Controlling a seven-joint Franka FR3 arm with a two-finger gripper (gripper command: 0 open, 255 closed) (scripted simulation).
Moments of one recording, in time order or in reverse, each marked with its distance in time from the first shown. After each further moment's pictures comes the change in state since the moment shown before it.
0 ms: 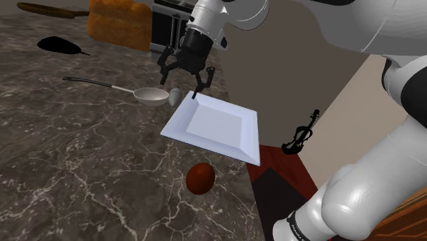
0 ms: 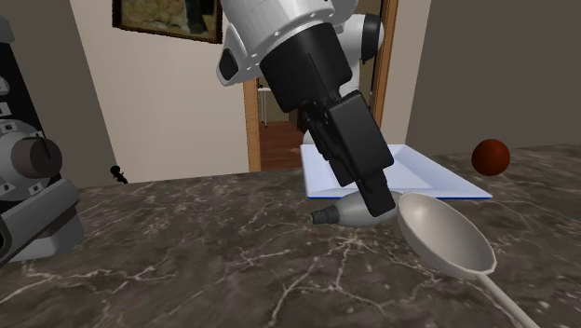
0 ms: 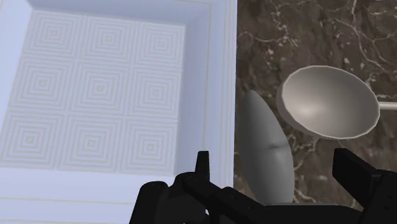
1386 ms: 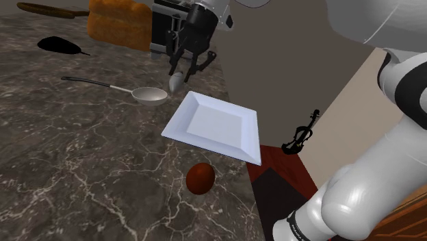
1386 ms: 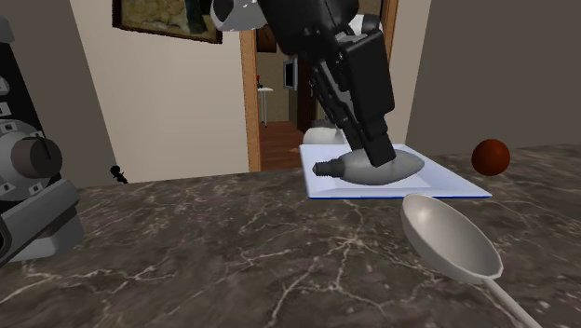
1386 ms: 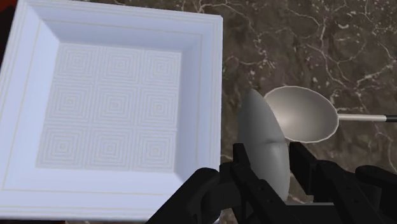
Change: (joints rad) arm -0.002 0.024 -0.002 0.158 -0.008 -0.121 0.060
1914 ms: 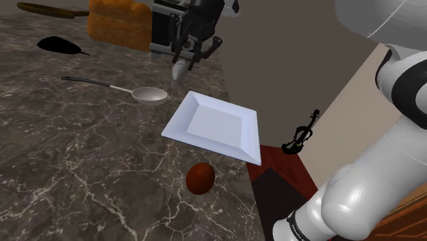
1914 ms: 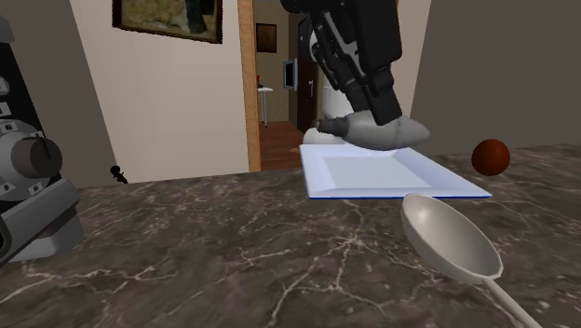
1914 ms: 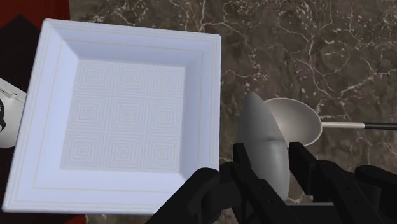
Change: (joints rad) arm -0.003 0.012 -0.002 0.105 0.001 -0.086 0.040
